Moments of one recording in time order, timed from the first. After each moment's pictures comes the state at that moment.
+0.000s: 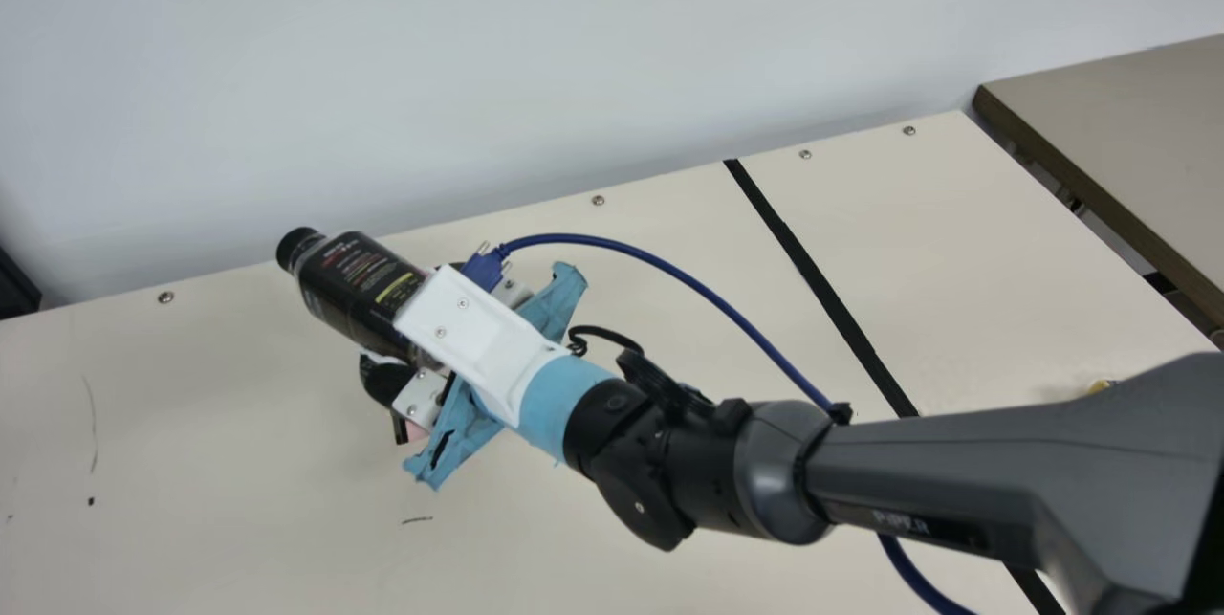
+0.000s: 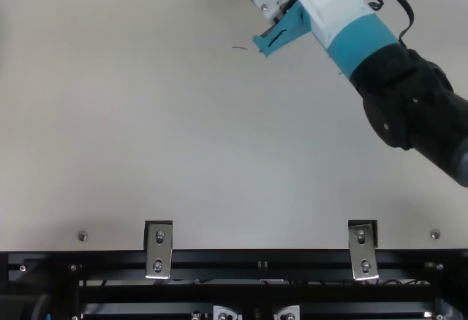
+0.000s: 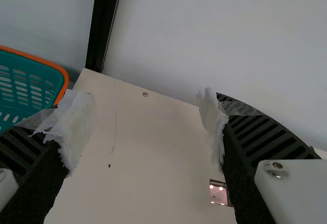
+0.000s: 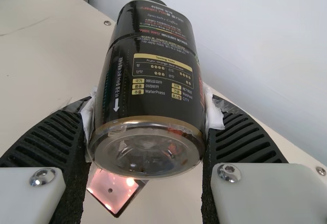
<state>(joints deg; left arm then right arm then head) -2.3 62.7 -59.3 -9.2 30.7 -16.5 33.0 105.0 -50.4 7.2 -29.4 -22.1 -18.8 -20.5</state>
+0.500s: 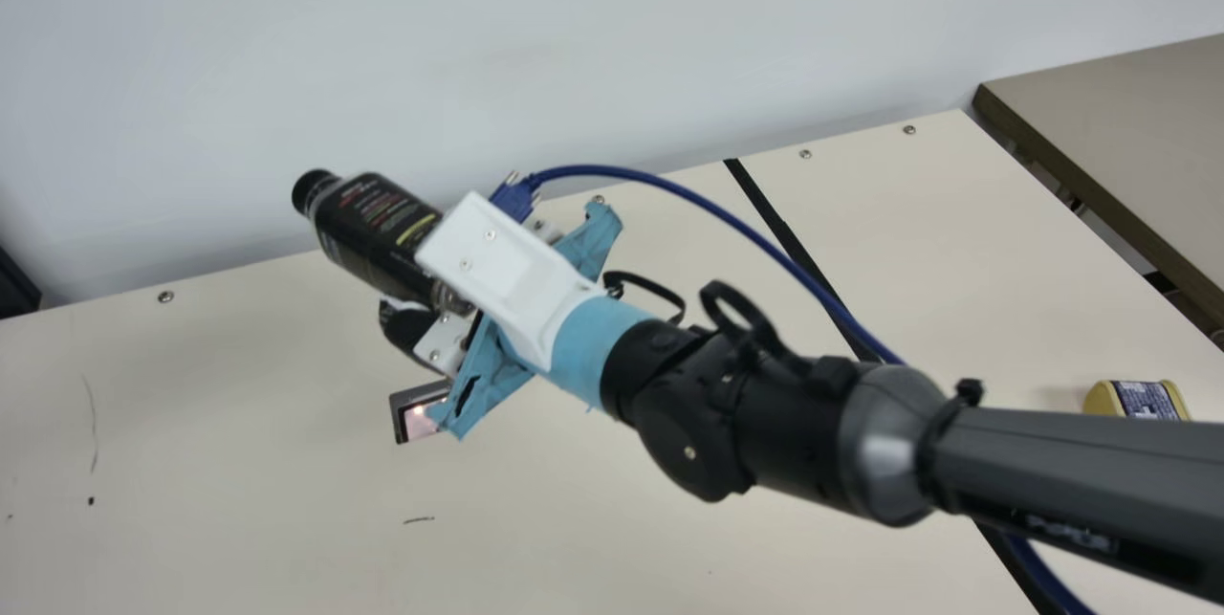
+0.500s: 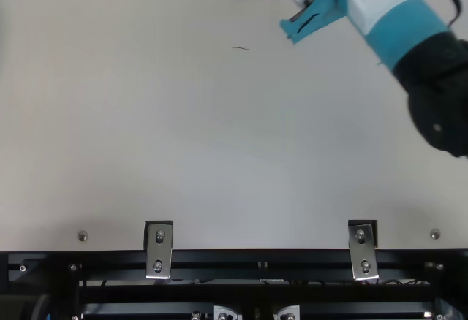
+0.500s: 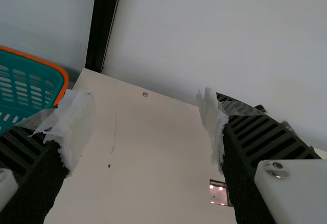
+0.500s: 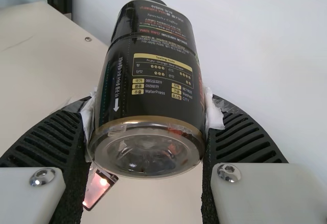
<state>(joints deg) -2.3 62.7 -59.3 -9.2 30.7 -16.5 29.4 94.1 -52.3 9.4 -16.8 -26.4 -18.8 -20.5</state>
